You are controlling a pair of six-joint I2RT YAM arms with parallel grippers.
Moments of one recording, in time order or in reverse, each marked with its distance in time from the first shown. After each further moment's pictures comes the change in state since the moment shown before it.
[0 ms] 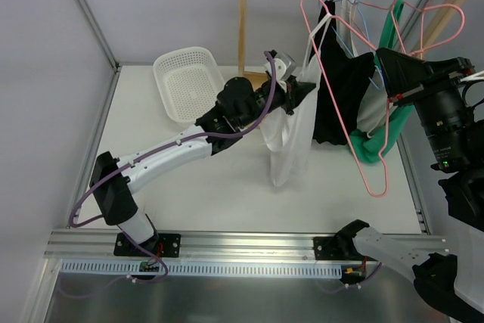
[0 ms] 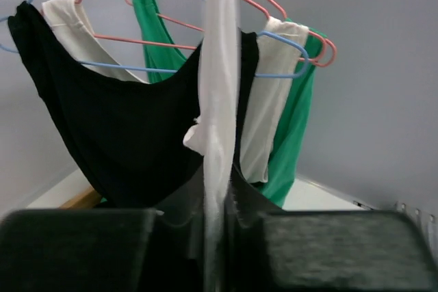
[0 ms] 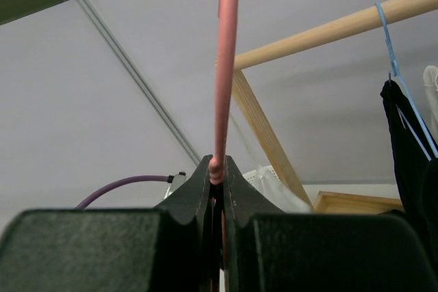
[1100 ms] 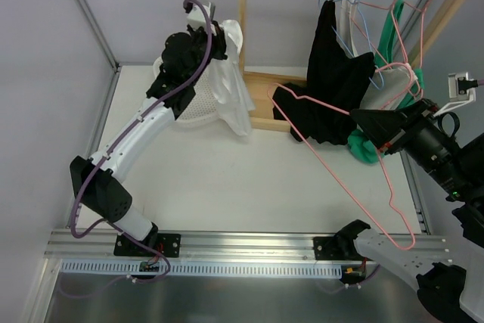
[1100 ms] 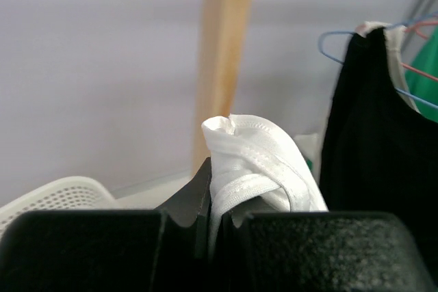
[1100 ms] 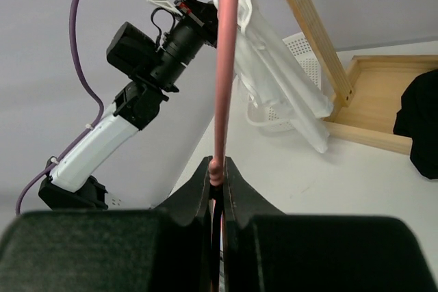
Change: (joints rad) left arm 0.414 -0.032 0.098 -0.197 -0.185 0.000; right arm 0.000 -0.087 -0.018 -0.417 -0.241 0.162
